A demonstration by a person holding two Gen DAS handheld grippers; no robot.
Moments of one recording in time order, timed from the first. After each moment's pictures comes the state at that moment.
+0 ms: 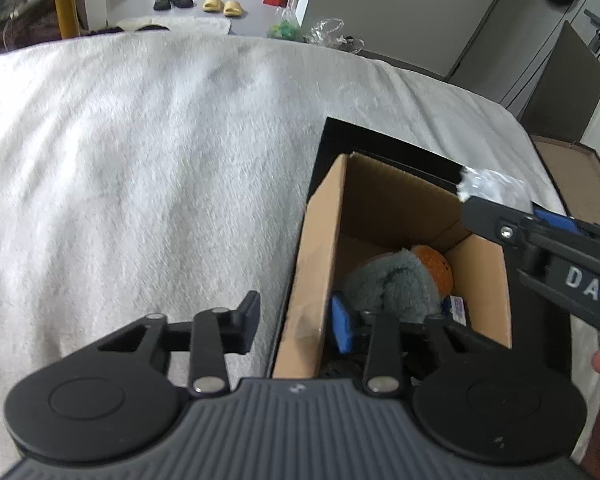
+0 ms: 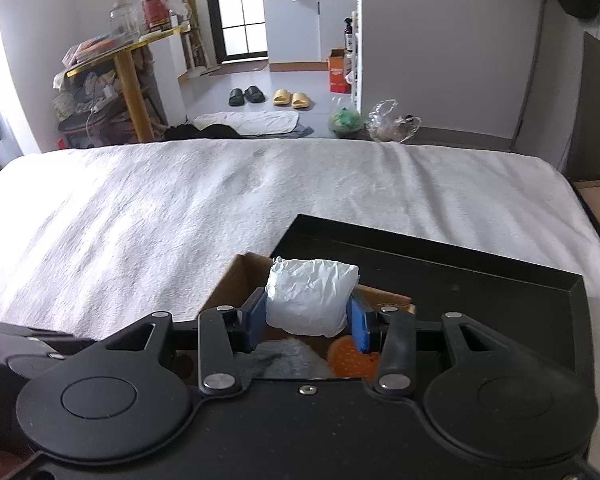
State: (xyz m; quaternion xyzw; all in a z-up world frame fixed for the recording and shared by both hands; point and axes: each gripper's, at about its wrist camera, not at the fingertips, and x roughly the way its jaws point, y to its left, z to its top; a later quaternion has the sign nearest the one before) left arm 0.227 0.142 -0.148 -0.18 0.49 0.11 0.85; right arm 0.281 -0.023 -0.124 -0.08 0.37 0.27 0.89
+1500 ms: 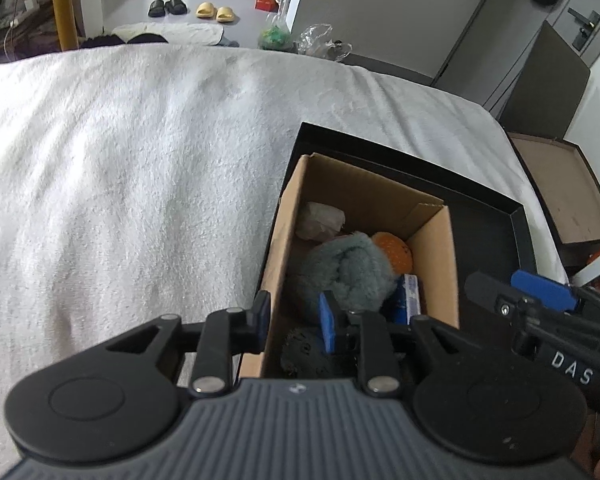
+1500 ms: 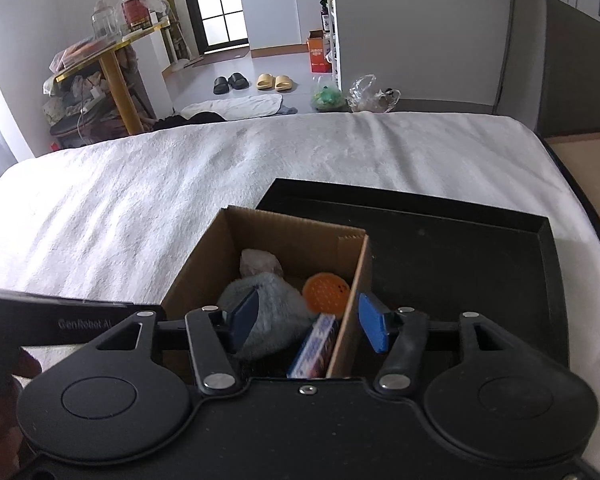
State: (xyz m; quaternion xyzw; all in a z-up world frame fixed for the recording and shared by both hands) left arm 0.199 0.118 -0.109 -0.18 0.49 0.10 0.85; right arm 0.243 -0.080 -0.112 -0.05 0.40 0.25 0.88
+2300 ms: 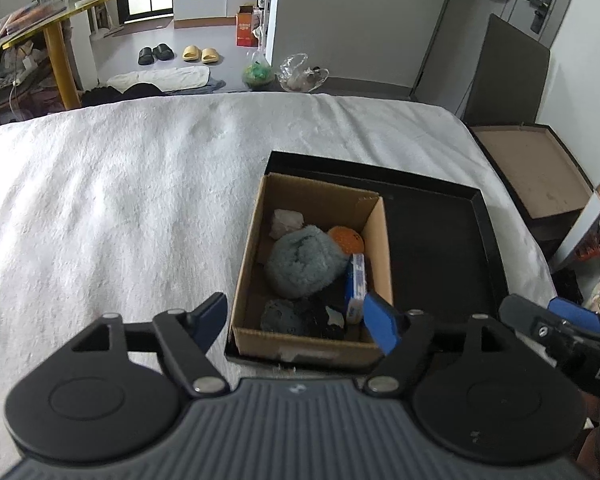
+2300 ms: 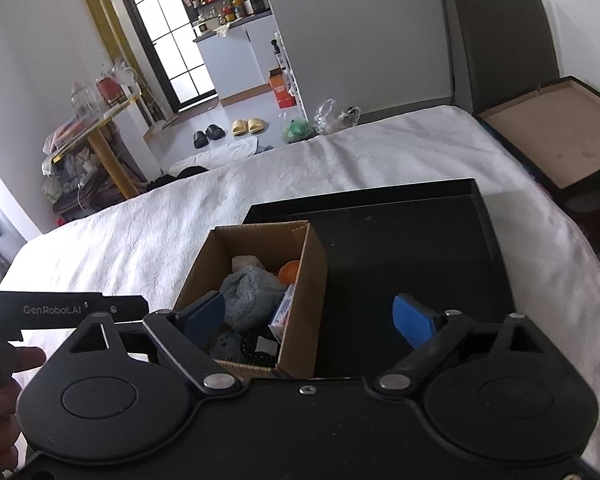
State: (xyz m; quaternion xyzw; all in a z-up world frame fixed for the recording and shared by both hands) left arm 0.143 0.054 -0.034 -0.11 0.46 0.09 0.88; right arm 0.184 -0.181 -0.077 0.06 0.38 0.21 0.90
